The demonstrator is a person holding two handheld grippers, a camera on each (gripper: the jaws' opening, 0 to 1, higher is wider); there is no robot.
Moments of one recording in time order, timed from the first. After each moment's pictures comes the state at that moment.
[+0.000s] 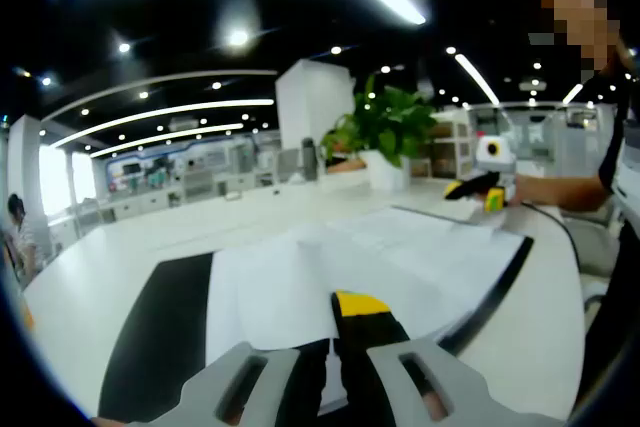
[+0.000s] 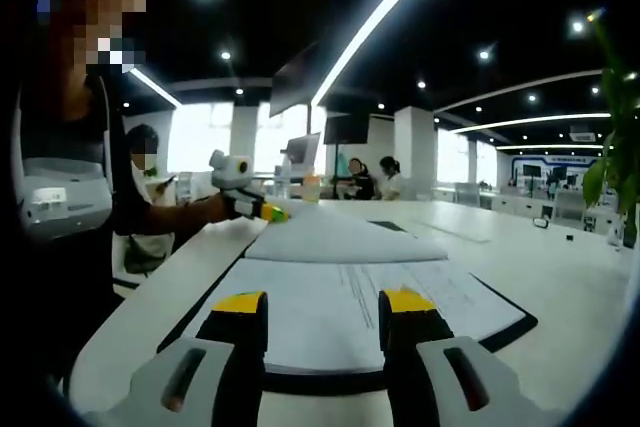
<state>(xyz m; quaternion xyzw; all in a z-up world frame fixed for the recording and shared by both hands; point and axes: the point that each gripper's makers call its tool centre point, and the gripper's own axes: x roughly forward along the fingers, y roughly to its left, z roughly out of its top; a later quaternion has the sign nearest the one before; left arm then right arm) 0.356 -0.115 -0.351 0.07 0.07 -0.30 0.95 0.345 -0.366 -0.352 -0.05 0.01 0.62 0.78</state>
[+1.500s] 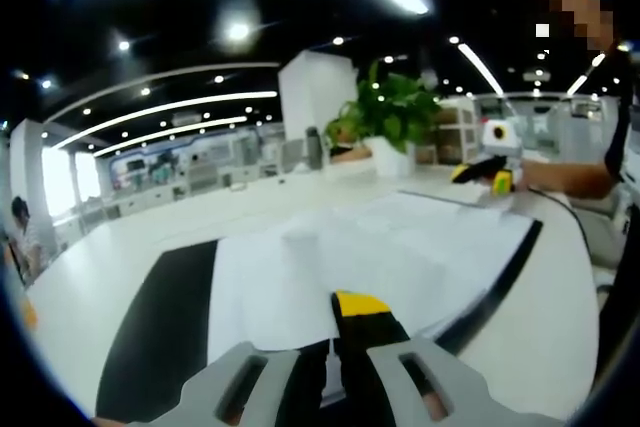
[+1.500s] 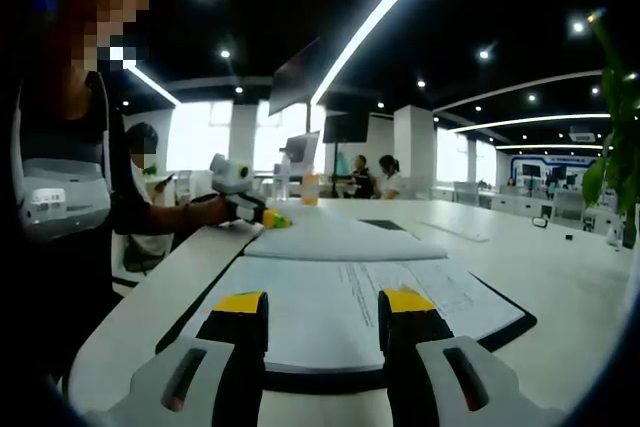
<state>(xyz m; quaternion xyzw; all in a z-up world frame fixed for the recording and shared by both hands) 0.361 -0.109 -0.367 0.08 0.09 -0.28 0.95 0.345 -0.366 -0.353 -0.05 0.01 0.62 0.78</state>
